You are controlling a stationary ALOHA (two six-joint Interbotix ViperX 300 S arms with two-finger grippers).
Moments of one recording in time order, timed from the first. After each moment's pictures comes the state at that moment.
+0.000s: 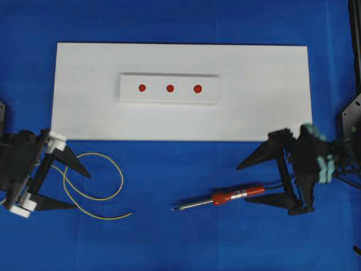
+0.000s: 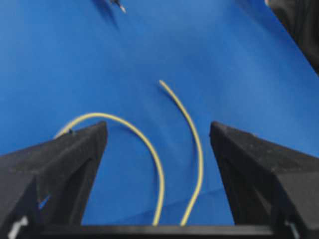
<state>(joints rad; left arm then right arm) -0.45 -0.33 1.25 -0.01 -0.55 -0.11 0.45 -0.16 1.18 0.32 -0.70 0.17</state>
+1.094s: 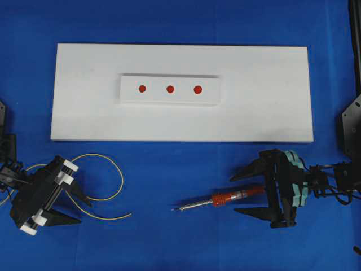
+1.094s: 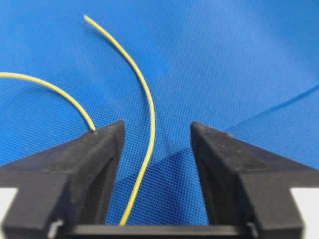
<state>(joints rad) -0.58 0.12 1.23 -0.01 -0.90 -0.04 0.60 0.18 1.12 0.54 -0.91 0.14</state>
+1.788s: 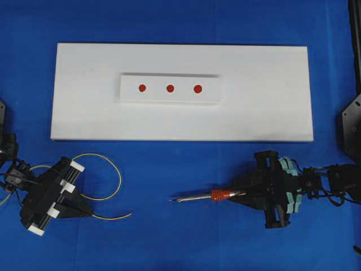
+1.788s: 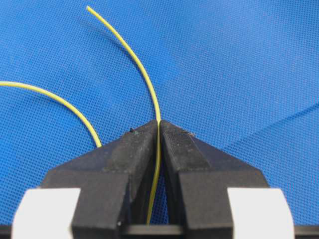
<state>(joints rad) -0.56 0.16 1.20 -0.01 -0.90 -0.06 0.59 0.27 1.08 0.53 -0.96 0.07</state>
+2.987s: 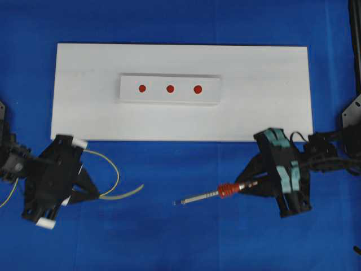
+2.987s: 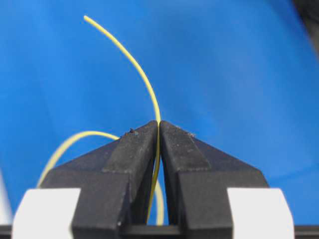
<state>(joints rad) -0.38 -0.34 0.91 -0.01 0.09 -0.13 0.29 -0.31 0.92 0.51 0.06 -0.20</state>
